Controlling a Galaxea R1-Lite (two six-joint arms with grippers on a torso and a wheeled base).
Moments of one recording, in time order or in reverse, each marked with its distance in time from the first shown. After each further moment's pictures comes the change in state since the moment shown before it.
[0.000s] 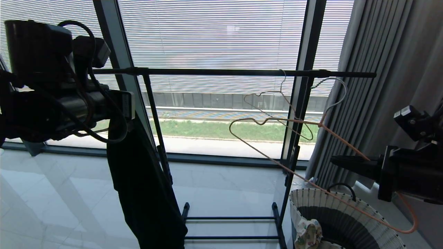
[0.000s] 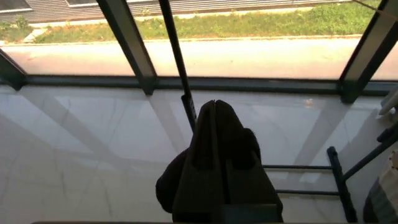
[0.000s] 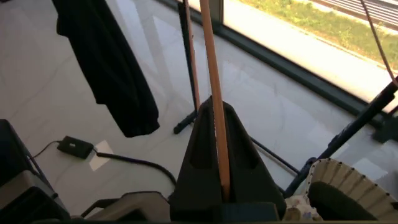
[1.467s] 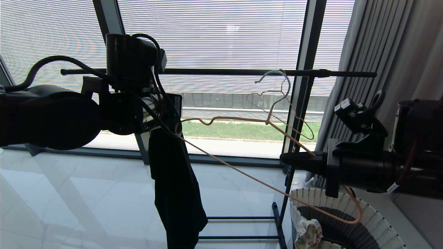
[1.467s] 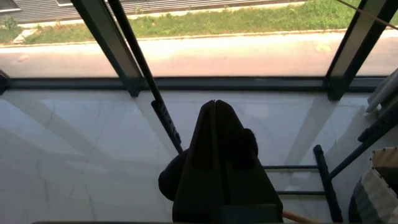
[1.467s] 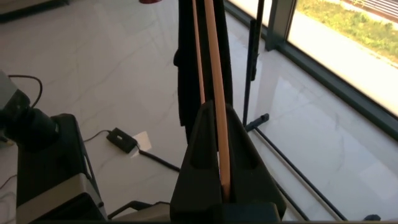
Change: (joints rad) left arm -0.161 0.216 -0.158 -0.021 0.125 -0.050; right arm 0.266 0.197 -0.137 -0.124 -0.008 0.061
